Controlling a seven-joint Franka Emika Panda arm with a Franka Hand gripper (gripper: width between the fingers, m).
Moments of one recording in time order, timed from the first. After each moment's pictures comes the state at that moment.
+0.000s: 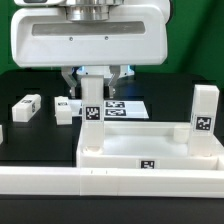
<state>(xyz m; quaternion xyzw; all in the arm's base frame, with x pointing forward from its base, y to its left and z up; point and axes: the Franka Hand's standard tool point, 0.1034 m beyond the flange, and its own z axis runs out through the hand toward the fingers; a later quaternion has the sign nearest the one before) 0.603 -0.057 0.113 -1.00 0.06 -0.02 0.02</state>
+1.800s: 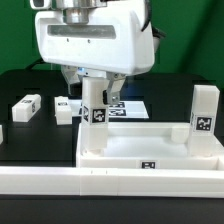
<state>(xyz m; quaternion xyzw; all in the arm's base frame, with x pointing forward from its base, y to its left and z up) 0.603 -0.057 0.110 -0.91 0.41 -0.01 0.04</state>
